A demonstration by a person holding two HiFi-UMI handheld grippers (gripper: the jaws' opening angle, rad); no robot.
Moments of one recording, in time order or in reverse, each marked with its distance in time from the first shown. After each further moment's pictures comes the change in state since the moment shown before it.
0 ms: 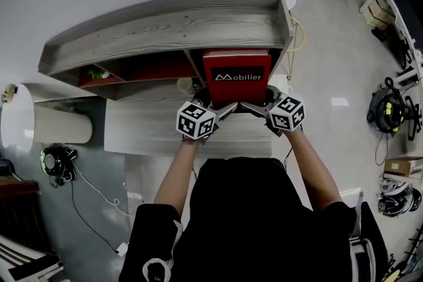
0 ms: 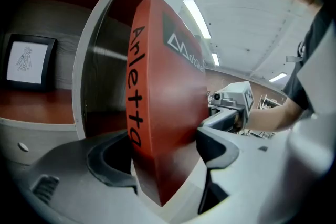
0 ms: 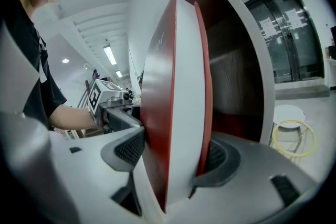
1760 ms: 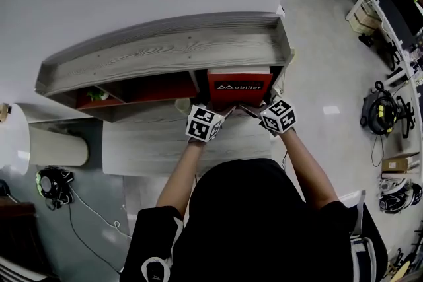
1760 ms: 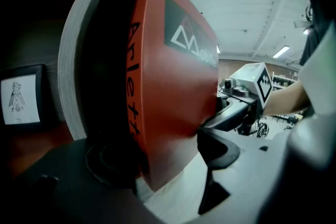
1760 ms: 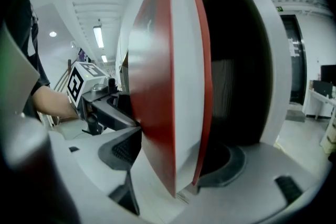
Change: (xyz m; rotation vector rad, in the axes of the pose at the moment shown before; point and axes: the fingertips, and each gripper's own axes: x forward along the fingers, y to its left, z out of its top) left arm 0.025 0.053 0.028 0.187 0.010 0.130; right arm 0.025 -0.056 0.021 -0.129 0.041 -0.248
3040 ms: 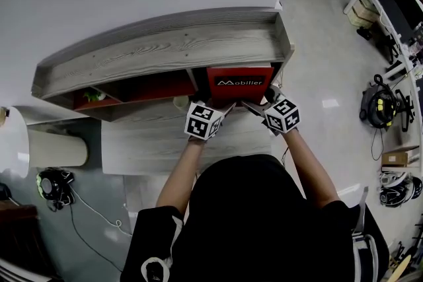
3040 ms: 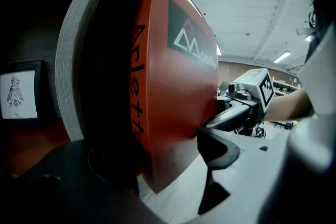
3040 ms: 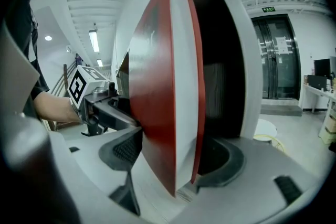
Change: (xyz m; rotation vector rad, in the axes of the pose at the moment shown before) left arm 0.000 -0.002 0.003 -0.042 0.005 -0.020; right arm -0.013 -0.004 0.000 0.048 -0.031 -0.030
